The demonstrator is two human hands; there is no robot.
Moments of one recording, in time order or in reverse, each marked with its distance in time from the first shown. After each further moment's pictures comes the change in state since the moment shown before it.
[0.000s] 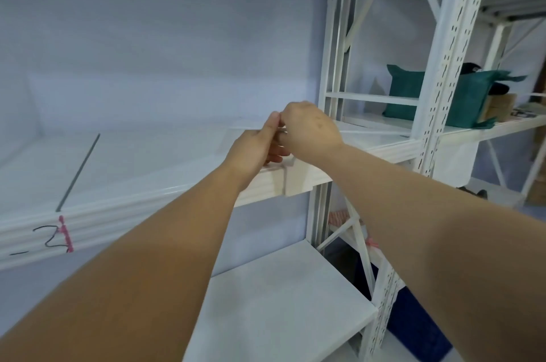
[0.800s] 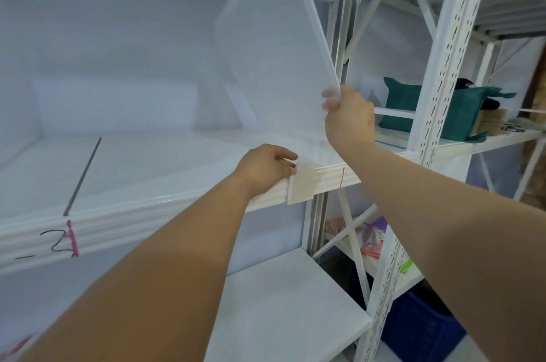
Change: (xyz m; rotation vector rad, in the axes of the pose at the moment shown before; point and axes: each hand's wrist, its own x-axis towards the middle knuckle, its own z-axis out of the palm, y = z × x) left_hand 0.001 -0.010 -0.002 0.361 -0.127 -0.010; right_hand 0.008 0.031 -0.018 0.356 0.327 0.448
